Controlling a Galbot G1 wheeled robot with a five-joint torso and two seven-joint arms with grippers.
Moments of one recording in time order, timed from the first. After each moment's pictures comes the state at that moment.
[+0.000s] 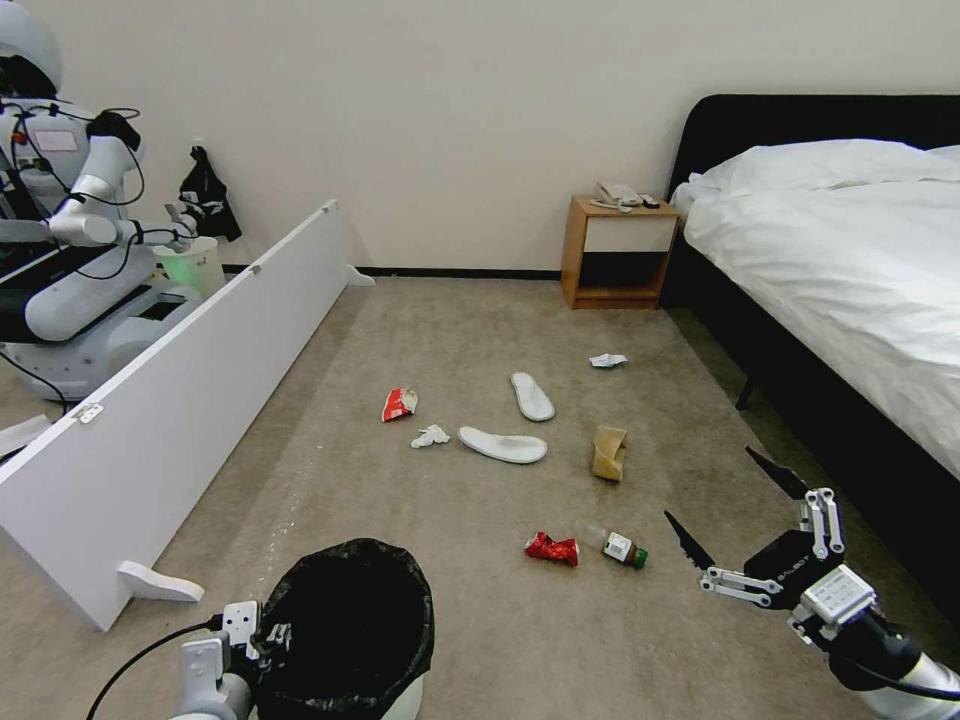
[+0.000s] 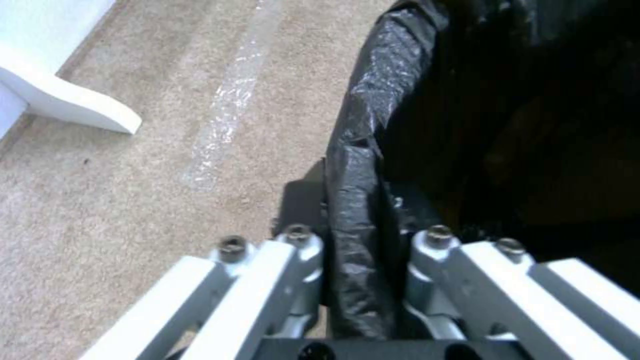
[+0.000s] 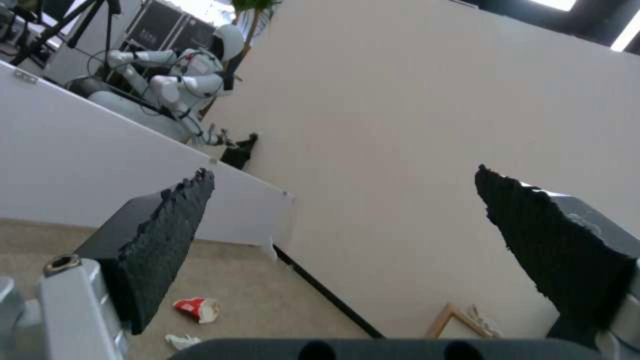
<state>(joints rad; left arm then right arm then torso) 1.51 -1.48 -0.75 -1.99 -0.15 0.64 0.03 -1.53 1.44 1.04 2.19 0.25 0.47 -0.86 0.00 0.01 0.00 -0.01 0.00</state>
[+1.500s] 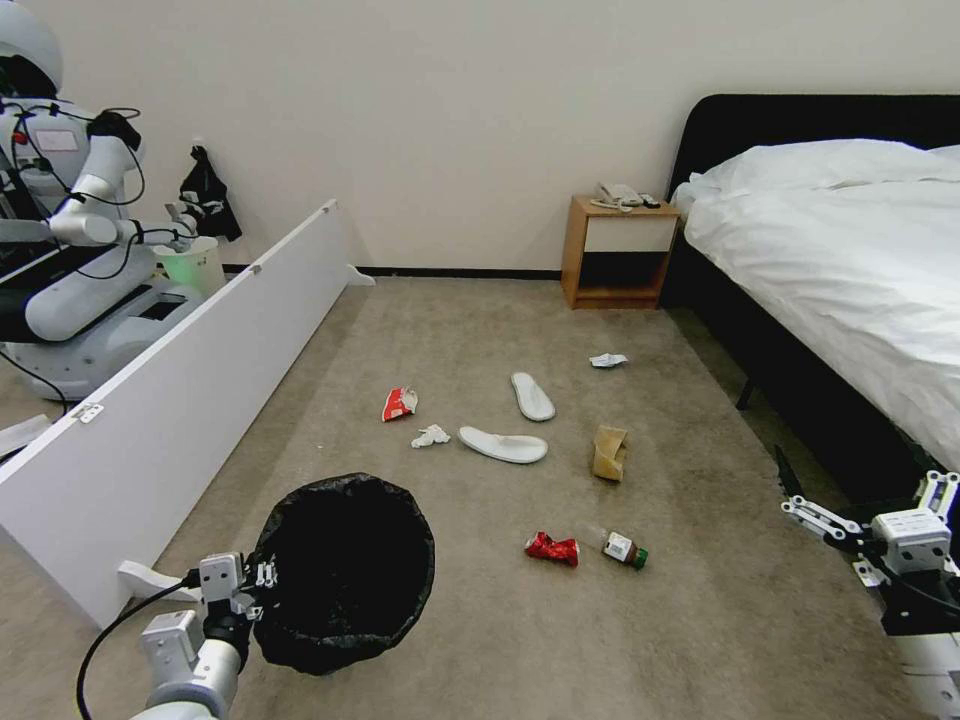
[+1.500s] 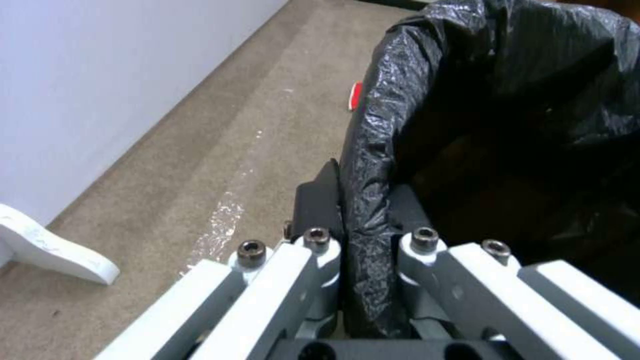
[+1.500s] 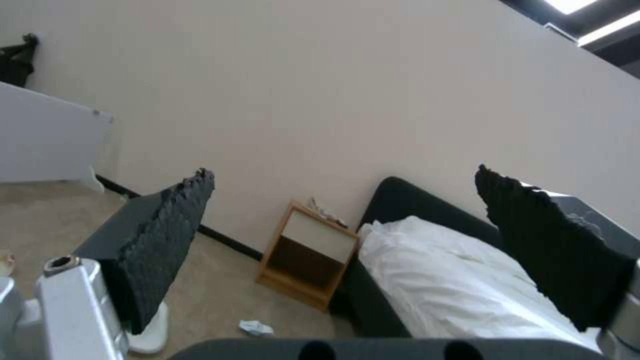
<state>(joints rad) 1.51 -1.48 -0.77 -2.10 -0.27 0.41 0.03 -1.51 1.44 1.07 2.18 0.04 0.28 -0.36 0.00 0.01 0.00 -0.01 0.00</state>
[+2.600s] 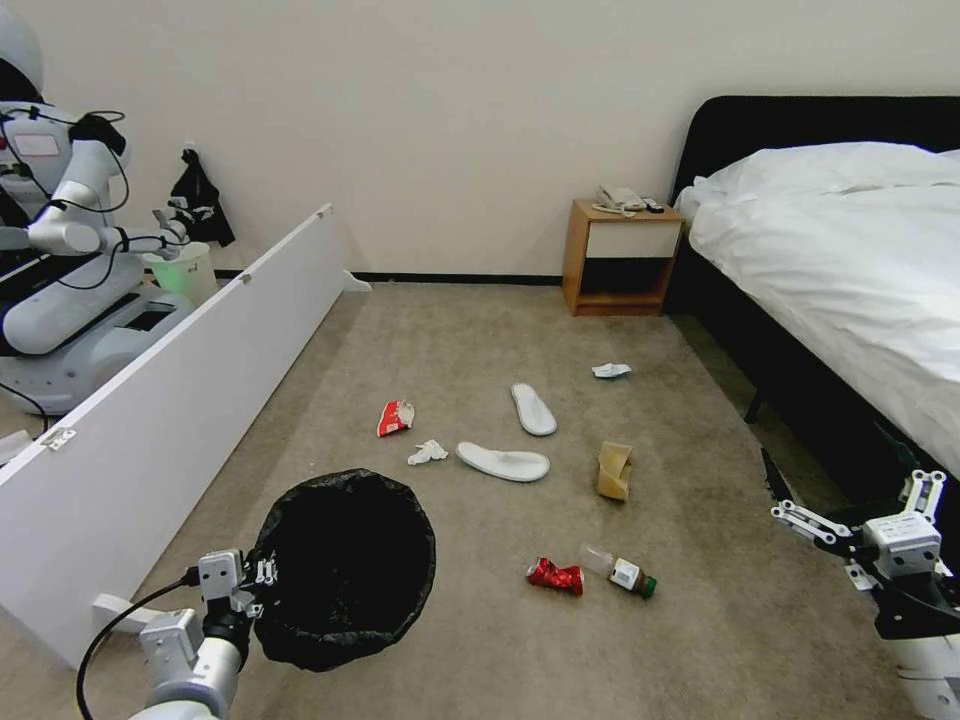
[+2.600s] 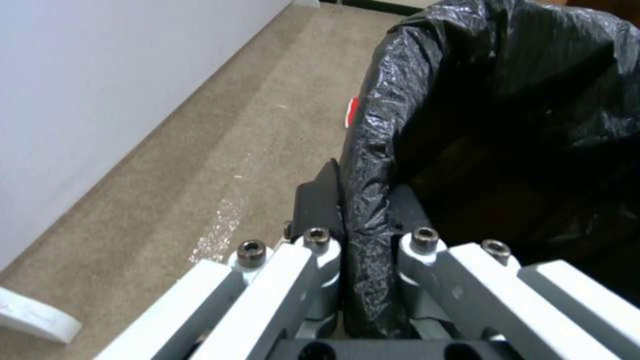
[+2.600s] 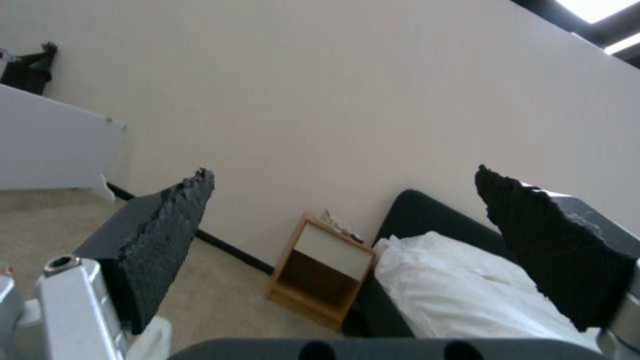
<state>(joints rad) 1.51 -1.48 -0.77 -2.11 -0.27 0.41 0.02 -1.50 1.44 1.07 2.18 0.06 0.32 -0.41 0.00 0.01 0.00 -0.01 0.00</state>
